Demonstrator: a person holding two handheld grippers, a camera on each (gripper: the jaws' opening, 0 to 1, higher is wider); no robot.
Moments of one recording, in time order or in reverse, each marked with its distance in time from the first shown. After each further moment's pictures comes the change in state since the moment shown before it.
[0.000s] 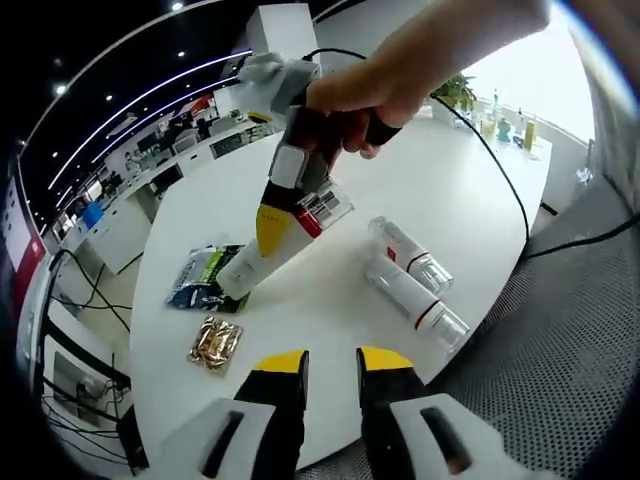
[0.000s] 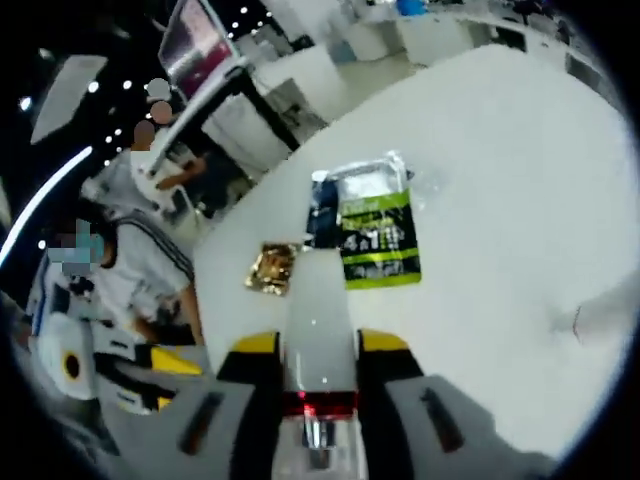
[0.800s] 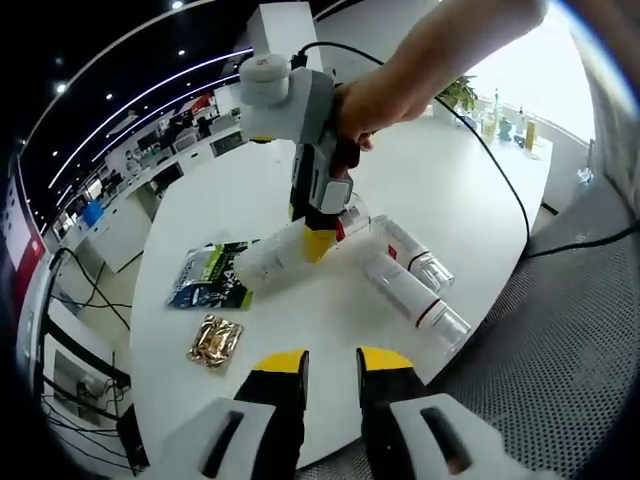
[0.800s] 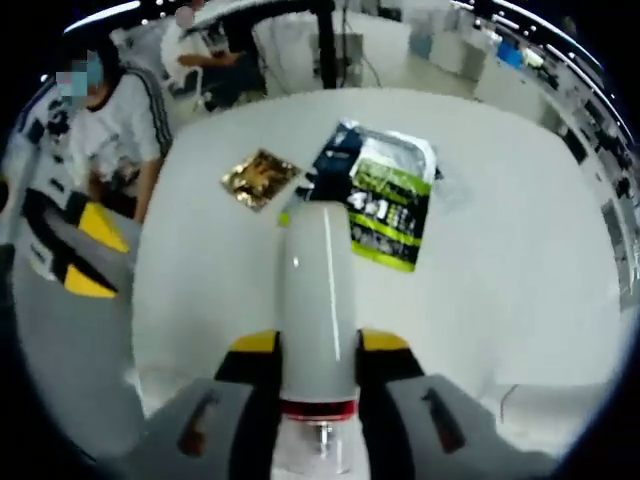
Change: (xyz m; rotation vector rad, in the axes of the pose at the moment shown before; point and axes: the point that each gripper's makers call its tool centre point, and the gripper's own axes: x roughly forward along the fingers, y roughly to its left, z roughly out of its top) left arm 0.001 0.001 -0.002 -0.004 0.006 0.004; right arm 0.012 -0.034 -0.032 -0.738 0.279 -0.208
